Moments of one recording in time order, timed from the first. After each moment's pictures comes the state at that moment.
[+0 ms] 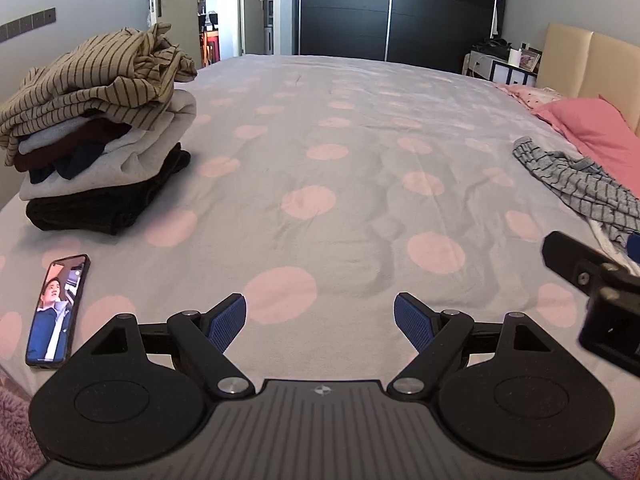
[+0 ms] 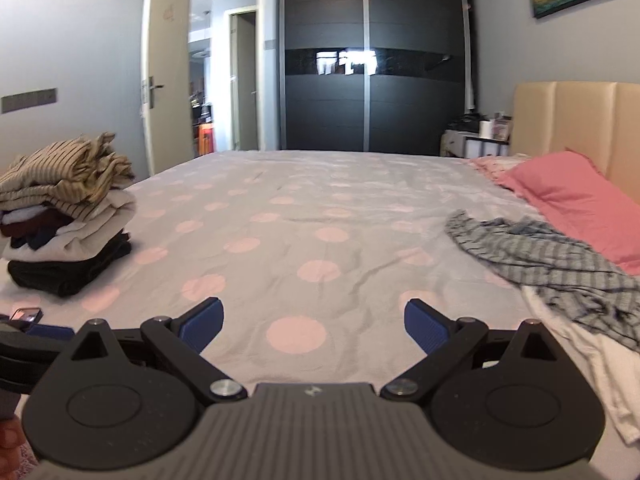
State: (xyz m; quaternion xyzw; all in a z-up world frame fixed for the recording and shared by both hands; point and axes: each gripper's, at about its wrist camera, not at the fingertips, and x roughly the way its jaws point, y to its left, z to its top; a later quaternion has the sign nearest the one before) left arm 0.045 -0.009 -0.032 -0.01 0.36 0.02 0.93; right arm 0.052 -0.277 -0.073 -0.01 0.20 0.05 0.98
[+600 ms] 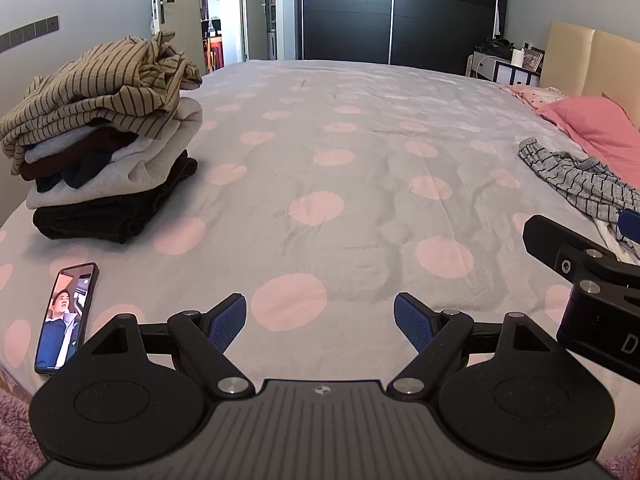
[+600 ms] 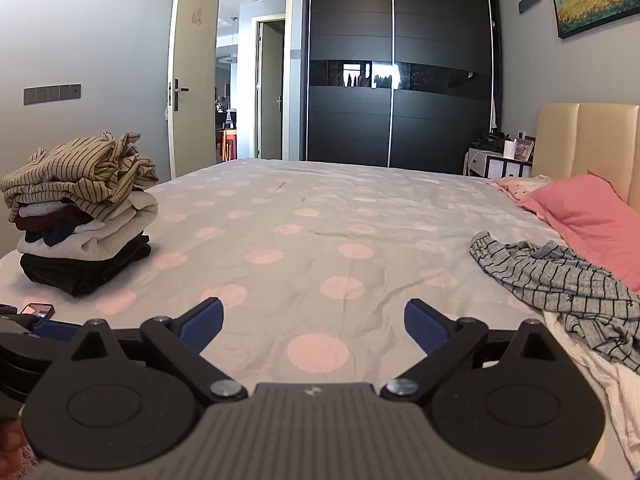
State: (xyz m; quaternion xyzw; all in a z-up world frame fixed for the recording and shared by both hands) left arm 0.039 -0.011 -0.026 0.00 0.36 0.02 0.93; right arm 0.055 -0.265 -0.068 -0.03 0.18 0.08 0.98
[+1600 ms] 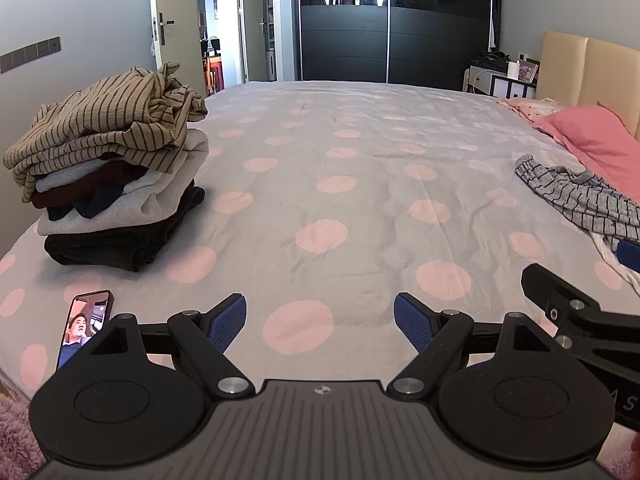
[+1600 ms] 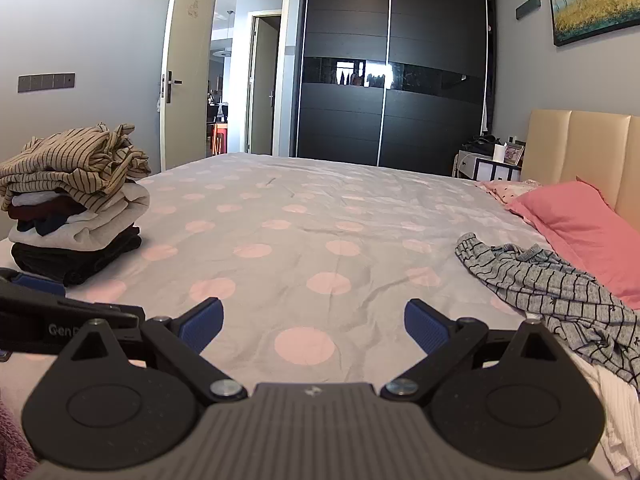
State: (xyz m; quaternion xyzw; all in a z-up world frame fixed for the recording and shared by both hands) left arm 0.035 -0.006 -0.003 0.01 0.33 0.02 0.94; right arm 0.047 -0.264 -0.066 -0.04 0.18 0.06 0.98
